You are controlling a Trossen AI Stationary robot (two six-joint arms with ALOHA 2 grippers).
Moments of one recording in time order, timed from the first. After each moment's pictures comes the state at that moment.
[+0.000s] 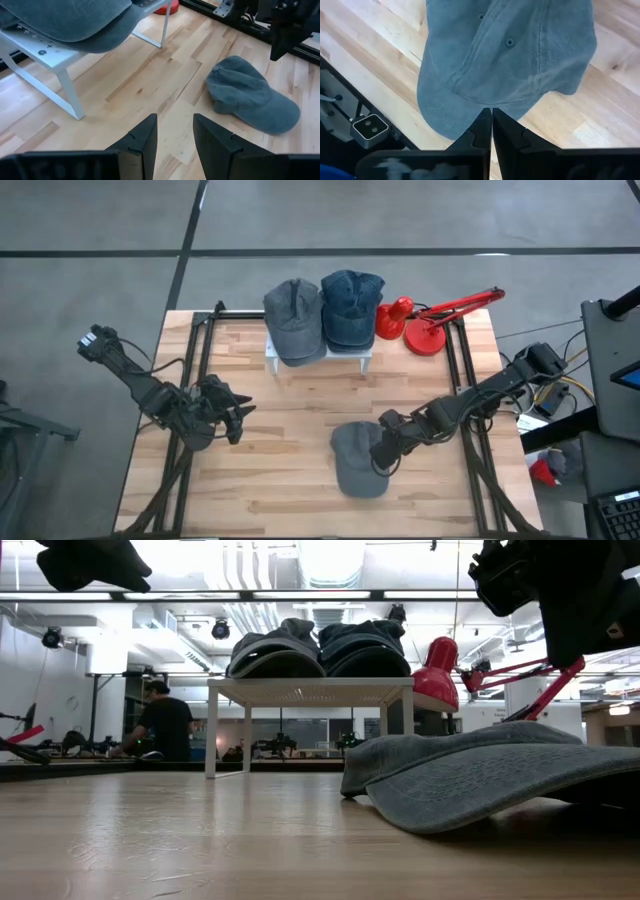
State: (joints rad) left arm -0.66 0.92 0.88 -0.84 -0.85 -1.03; right arm 0.45 1.45 0.98 -0.65 -0.01 1.50
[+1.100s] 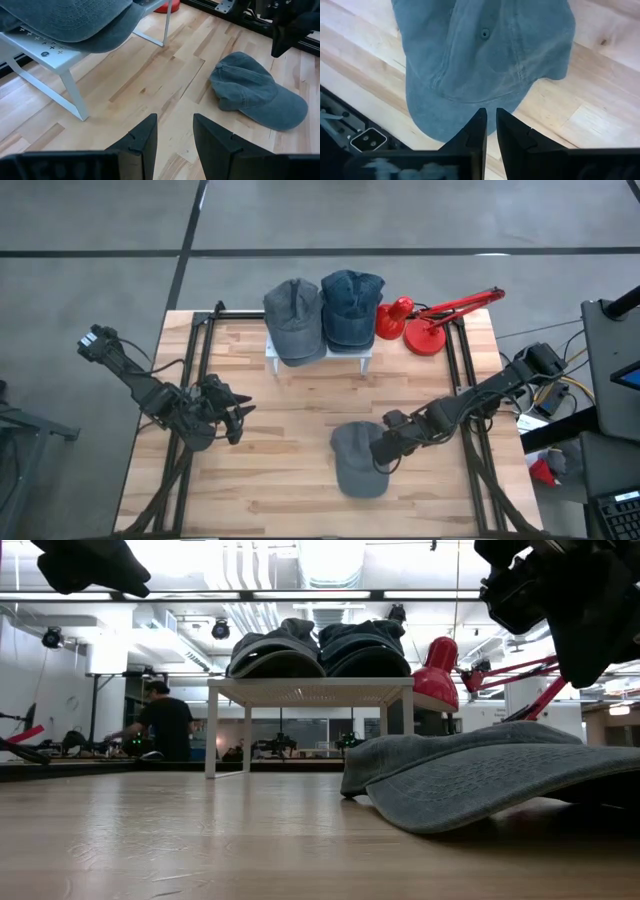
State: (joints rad) left arm -0.66 0.92 0.86 -0.85 -0.85 -1.00; right arm 0.45 1.45 0.94 -0.65 -0.03 1.65
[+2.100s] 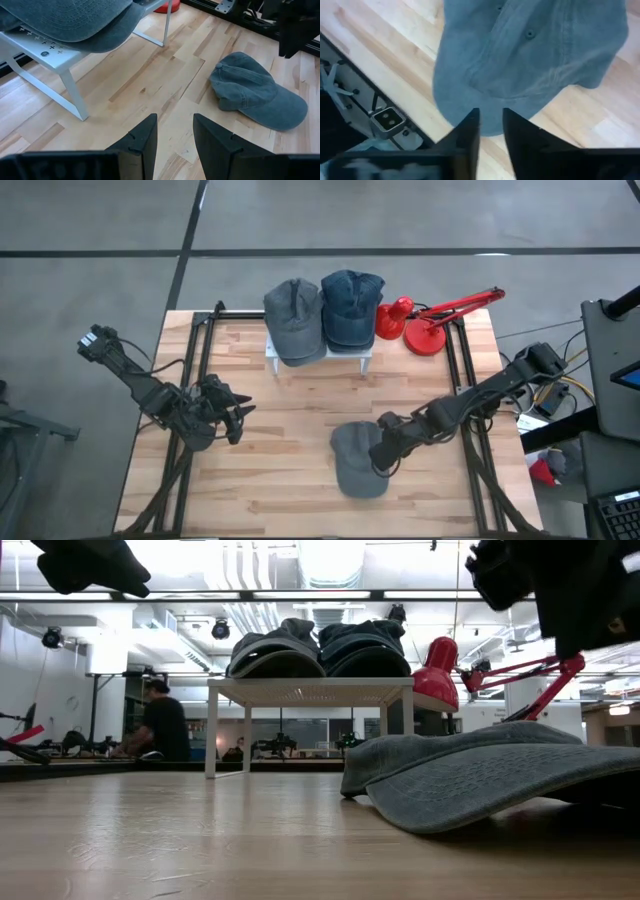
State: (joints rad) left arm -0.66 0.92 0.86 -0.85 -0.85 -1.01; right arm 0.45 1.44 0.97 -0.59 -0.05 1.52
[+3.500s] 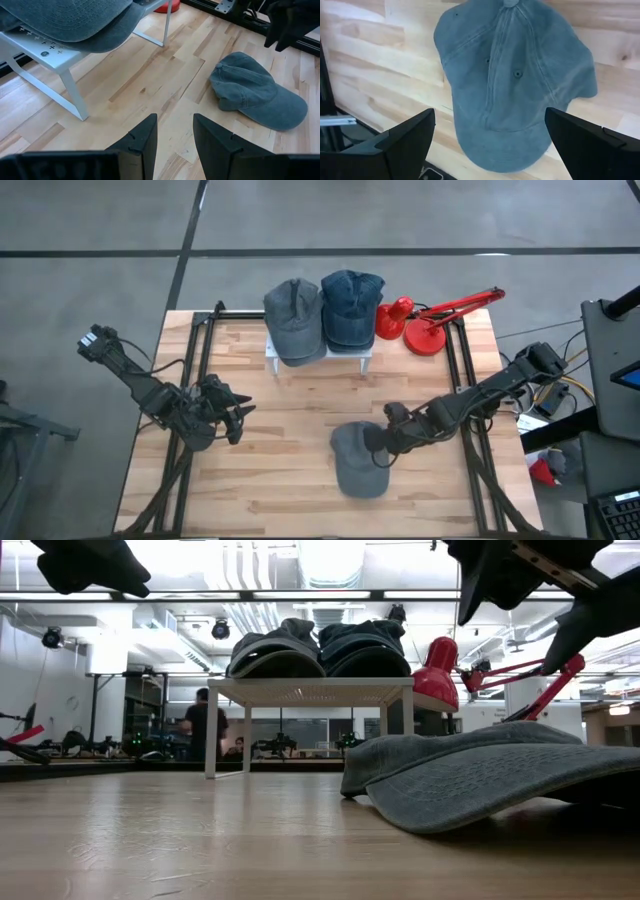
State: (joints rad) left arm -0.66 0.92 0.86 -0.85 -0.85 -1.01; right arm 0.45 1.44 1.03 -0.67 0.16 1.87
